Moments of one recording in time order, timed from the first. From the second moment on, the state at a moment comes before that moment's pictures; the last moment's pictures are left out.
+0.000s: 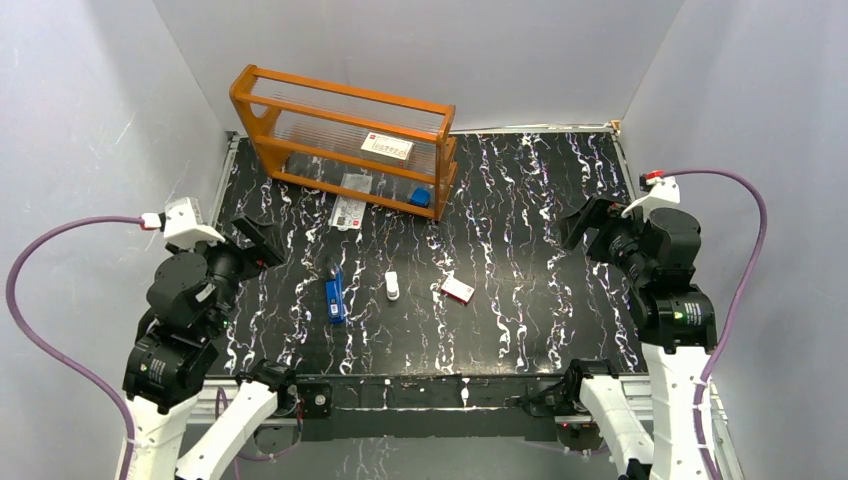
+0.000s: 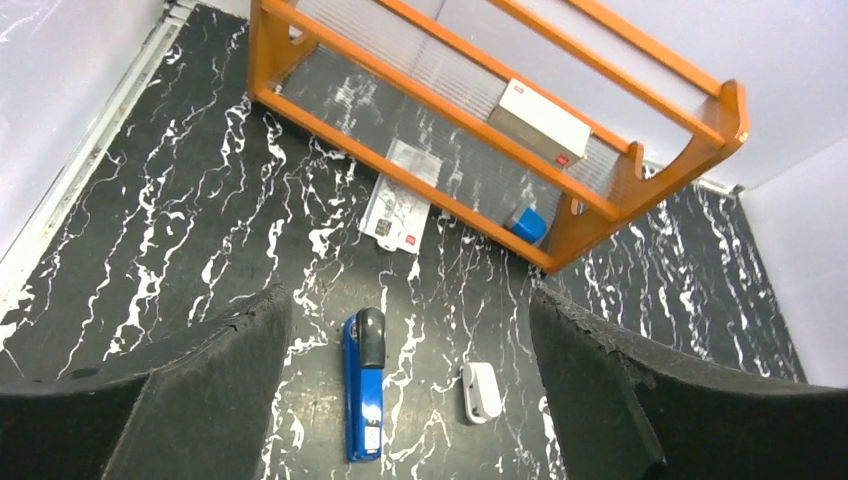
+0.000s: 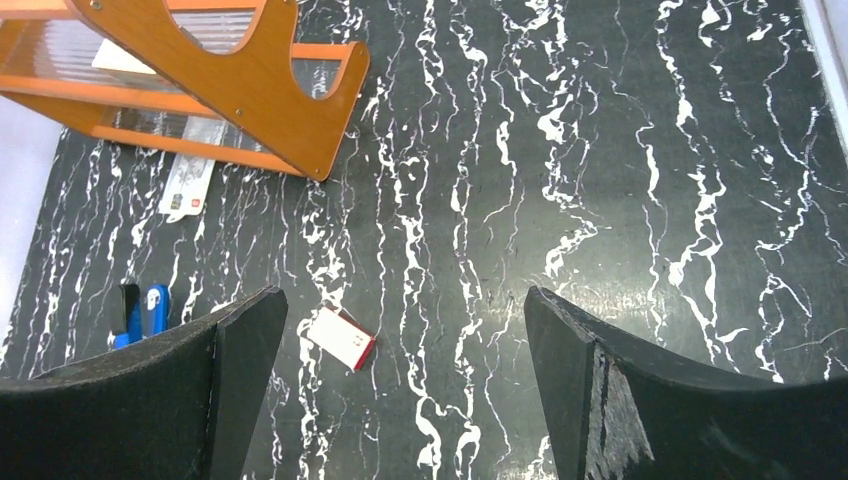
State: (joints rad) left arm -0.35 0.54 1.14 -0.79 -0.39 -0.43; right arm 0.03 0.69 1.10 -0.78 -0.15 0.34
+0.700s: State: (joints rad) left arm -0.38 0.90 0.83 -0.47 0.27 -0.39; right arm 0.15 0.85 0.71 -0.48 -0.47 0.30
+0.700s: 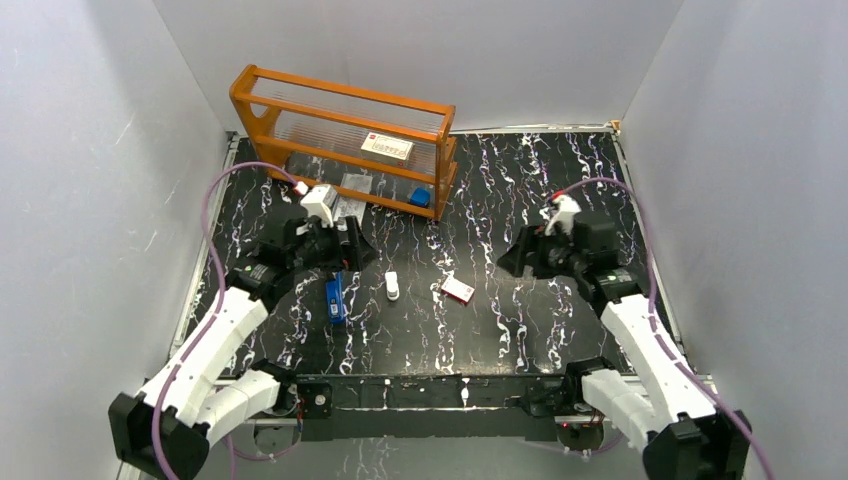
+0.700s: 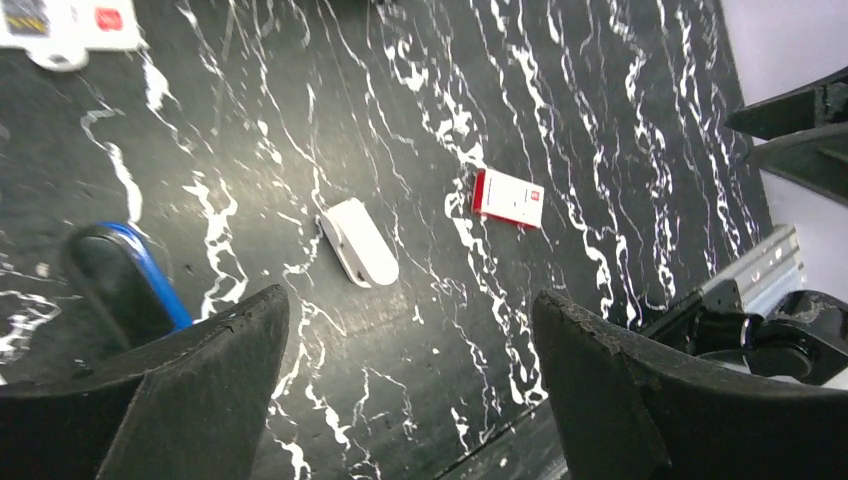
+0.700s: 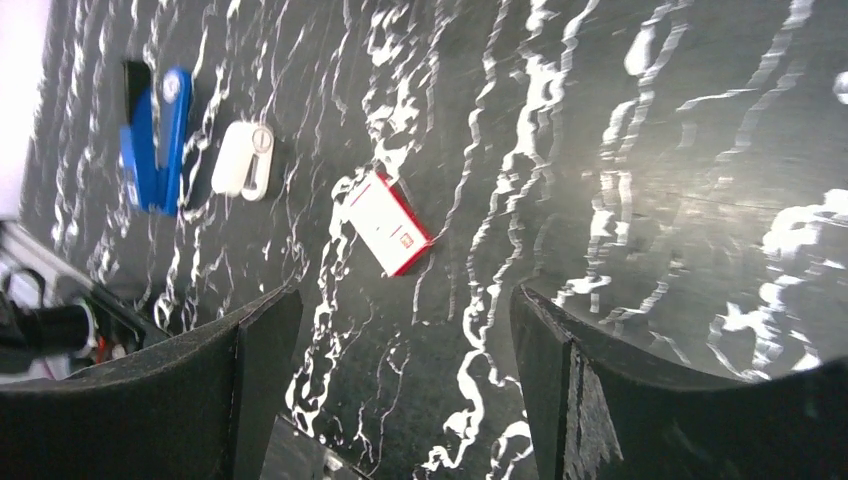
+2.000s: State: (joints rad) left arm -0.44 0.75 0.65 -0.62 -0.07 -0.86; right arm 1.14 2.00 1.44 -0.49 0.36 0.56
